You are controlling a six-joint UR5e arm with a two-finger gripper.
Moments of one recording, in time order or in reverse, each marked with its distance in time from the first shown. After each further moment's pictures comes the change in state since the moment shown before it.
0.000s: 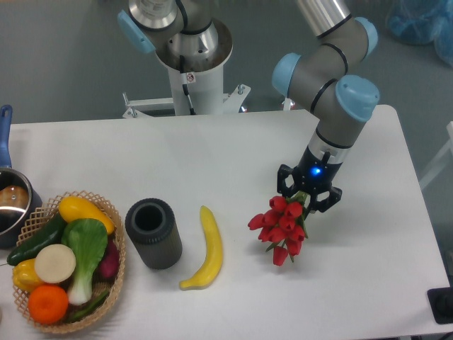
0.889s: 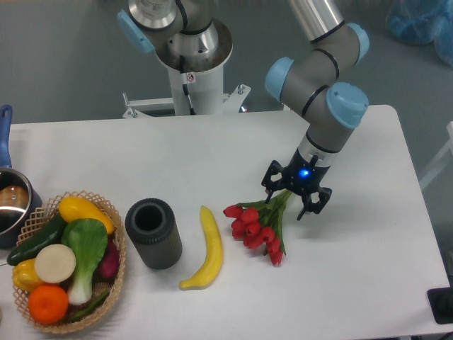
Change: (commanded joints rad) arm -0.009 -0.003 -0.009 0.000 -0.003 0.080
